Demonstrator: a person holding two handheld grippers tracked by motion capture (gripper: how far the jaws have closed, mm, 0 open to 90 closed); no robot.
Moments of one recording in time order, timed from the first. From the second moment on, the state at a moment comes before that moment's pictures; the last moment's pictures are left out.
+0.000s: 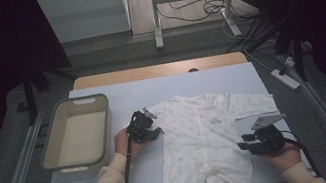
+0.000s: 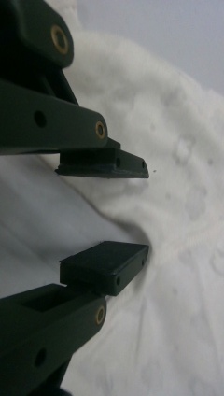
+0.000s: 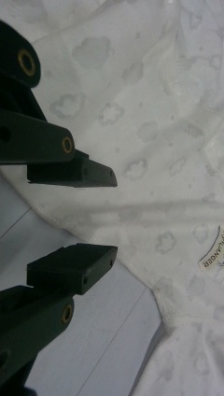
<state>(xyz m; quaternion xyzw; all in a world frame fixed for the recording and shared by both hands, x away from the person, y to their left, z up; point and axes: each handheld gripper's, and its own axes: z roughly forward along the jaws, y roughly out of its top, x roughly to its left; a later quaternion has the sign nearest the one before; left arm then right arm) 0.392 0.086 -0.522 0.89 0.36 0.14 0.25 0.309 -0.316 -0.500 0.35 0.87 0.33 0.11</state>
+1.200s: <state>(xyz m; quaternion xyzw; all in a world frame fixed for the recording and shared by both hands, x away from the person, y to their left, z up) 0.366 0.114 -0.452 0.82 0.39 0.13 0.40 0.309 -0.315 -0.501 0.34 0.87 0.33 0.12</state>
